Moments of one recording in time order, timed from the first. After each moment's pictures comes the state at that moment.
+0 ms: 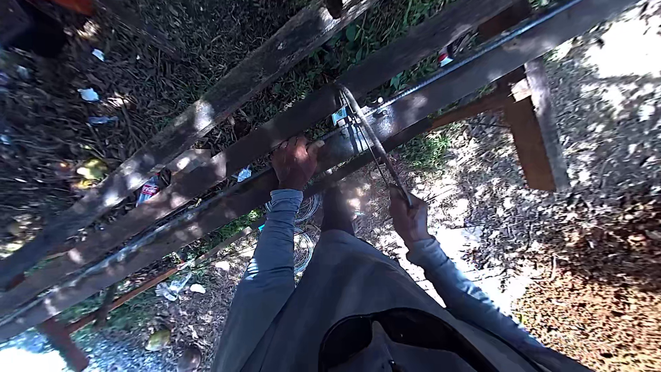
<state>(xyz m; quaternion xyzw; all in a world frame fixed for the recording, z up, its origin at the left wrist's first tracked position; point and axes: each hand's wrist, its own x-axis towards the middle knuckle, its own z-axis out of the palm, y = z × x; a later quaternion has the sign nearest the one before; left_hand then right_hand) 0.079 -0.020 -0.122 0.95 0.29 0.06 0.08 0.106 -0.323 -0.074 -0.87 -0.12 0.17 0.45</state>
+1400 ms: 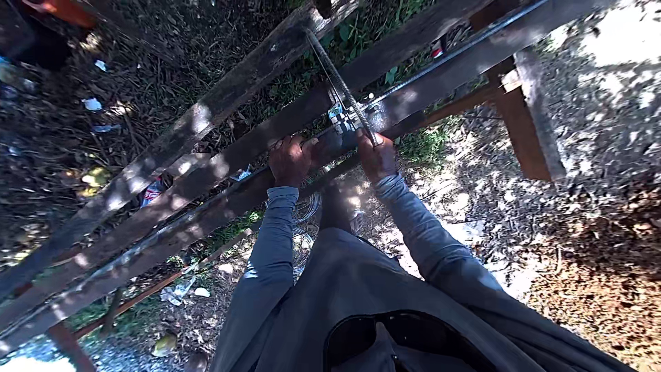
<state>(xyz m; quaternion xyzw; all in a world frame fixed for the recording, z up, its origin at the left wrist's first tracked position) 0.076 -0.022 -0.121 0.95 0.29 0.03 0.08 0.179 -0.224 -0.087 -0.86 -0.10 0.16 0.47</state>
